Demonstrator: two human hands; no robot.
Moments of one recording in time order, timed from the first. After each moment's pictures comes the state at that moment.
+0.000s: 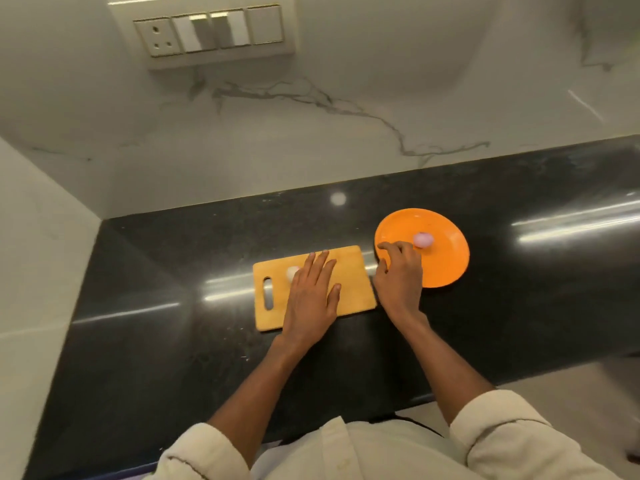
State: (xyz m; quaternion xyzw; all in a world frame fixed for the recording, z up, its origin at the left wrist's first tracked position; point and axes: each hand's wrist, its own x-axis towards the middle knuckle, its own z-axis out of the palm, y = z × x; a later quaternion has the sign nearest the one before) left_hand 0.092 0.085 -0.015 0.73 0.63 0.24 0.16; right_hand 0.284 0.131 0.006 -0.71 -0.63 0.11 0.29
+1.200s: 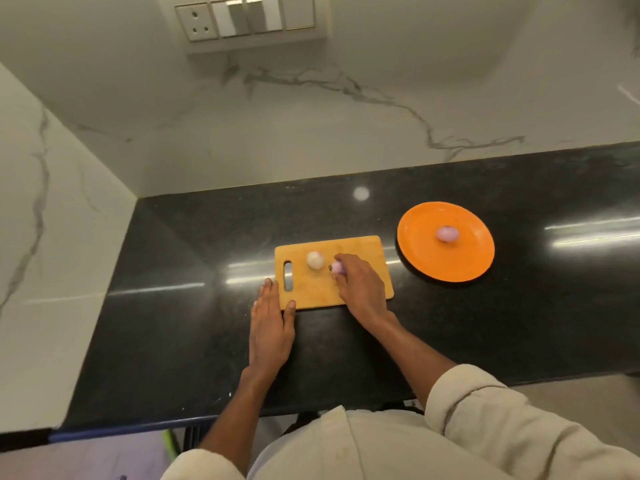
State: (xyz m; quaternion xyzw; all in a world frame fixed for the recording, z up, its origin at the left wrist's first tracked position) left_hand 0.018 0.002 -0.046 0.56 0.76 0.23 0.21; right_hand 0.211 0.104 -0.011 -0.60 -0.73 0.24 0.23
